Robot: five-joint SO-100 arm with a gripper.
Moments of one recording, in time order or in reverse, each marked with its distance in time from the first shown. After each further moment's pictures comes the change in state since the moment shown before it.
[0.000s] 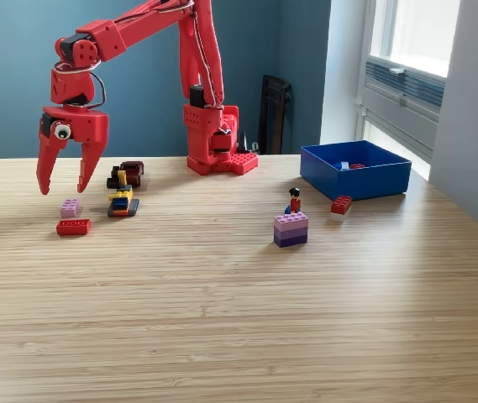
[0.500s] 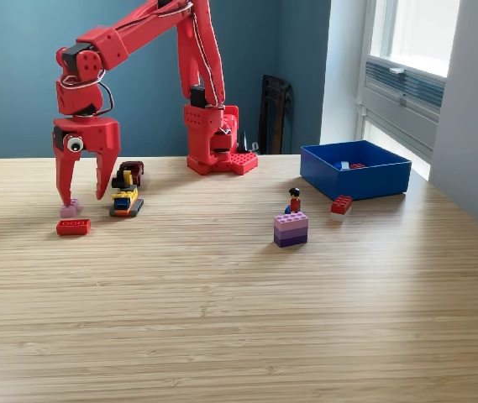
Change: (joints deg) arm -2.7 -5.4 -2.3 6.0 3.0
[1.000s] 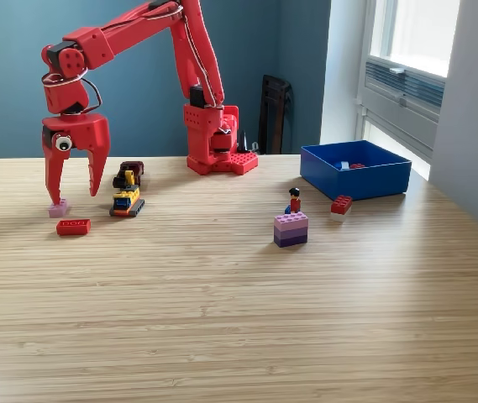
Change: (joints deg) arm 2.2 -3.8 -8.9 6.6 -3.4
